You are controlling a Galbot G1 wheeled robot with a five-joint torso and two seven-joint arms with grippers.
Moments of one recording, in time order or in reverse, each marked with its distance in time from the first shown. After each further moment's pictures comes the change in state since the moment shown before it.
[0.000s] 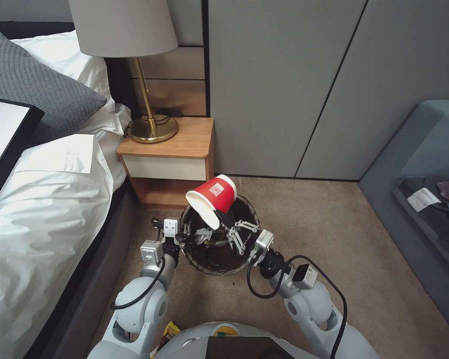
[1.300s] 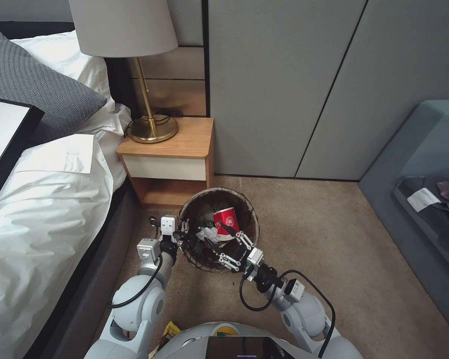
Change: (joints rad) left arm -0.002 -0.001 -0.014 -0.009 -0.013 0.003 -0.001; right arm -0.022 0.040 0.013 -0.133 -0.093 0.059 -0.019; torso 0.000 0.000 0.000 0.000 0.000
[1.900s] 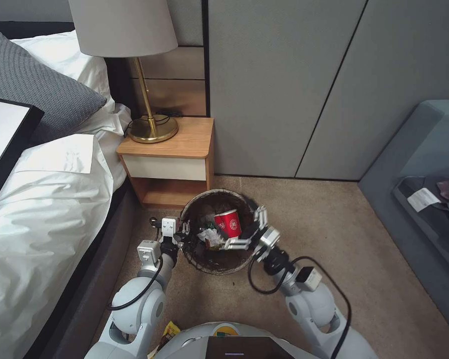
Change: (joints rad) left arm 0.014 0.010 0.006 -0.007 0.004 -0.010 0.006; right arm 0.033 0.002 0.055 0.209 0.031 -0.041 0.160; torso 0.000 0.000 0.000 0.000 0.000
